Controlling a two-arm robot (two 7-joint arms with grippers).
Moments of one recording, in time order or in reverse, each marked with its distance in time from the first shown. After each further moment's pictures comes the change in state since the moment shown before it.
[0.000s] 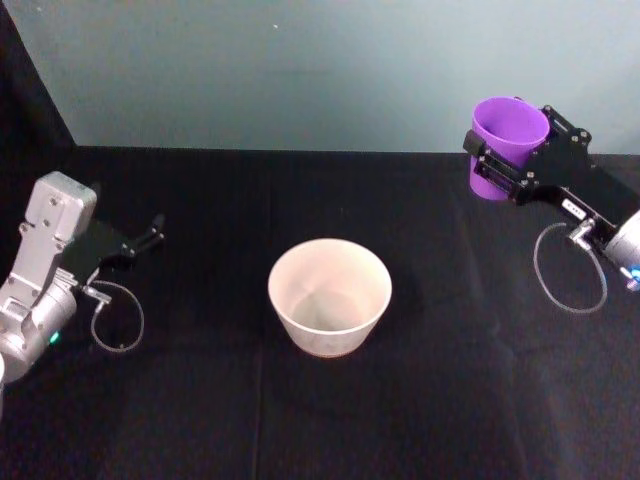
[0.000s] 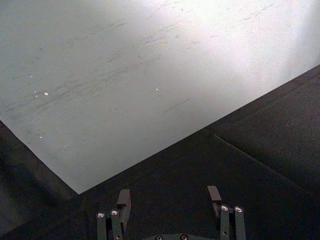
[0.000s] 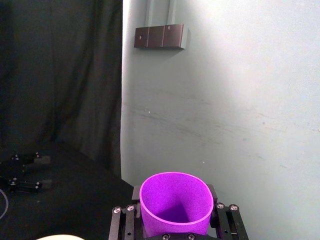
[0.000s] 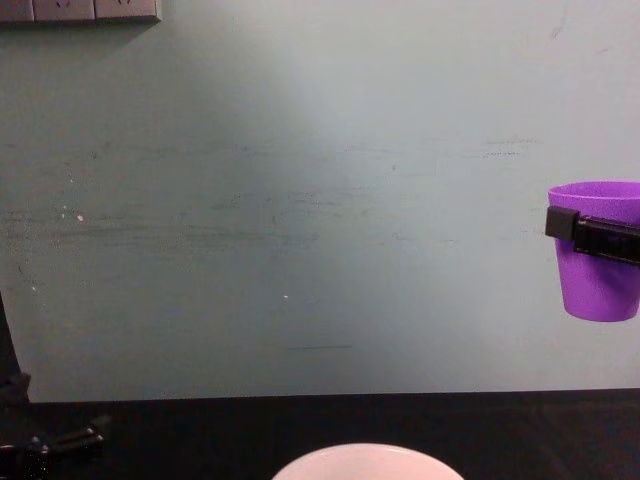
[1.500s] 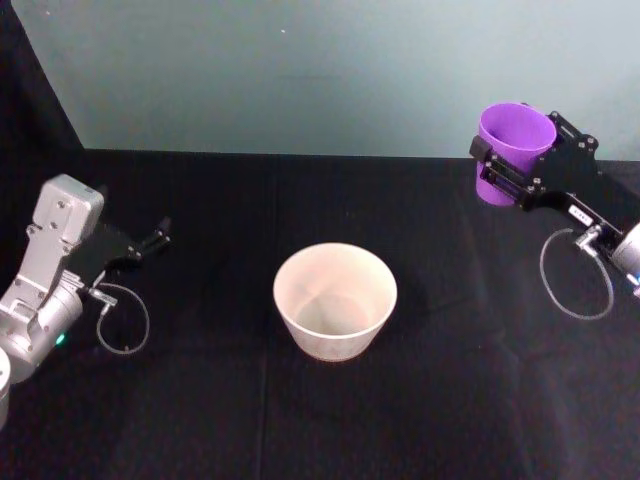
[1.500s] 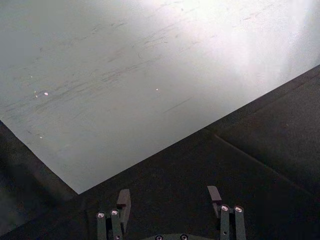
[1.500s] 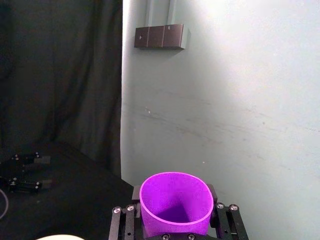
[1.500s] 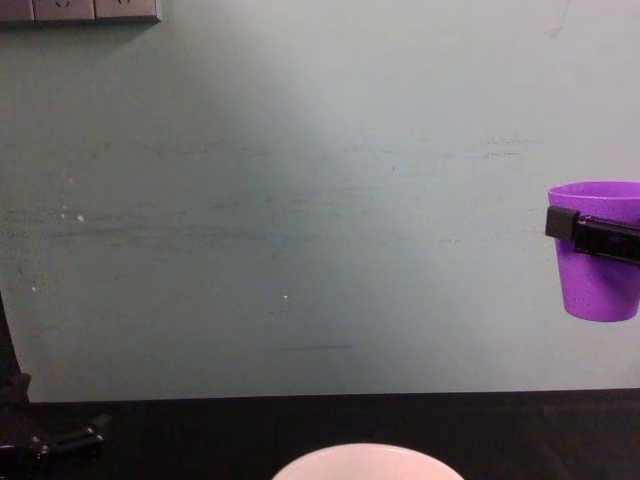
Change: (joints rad) left arm 0.000 0.000 0.000 0.000 0.000 0.000 0.000; right arm 0.000 0.000 0.000 0.000 0.000 0.000 0.000
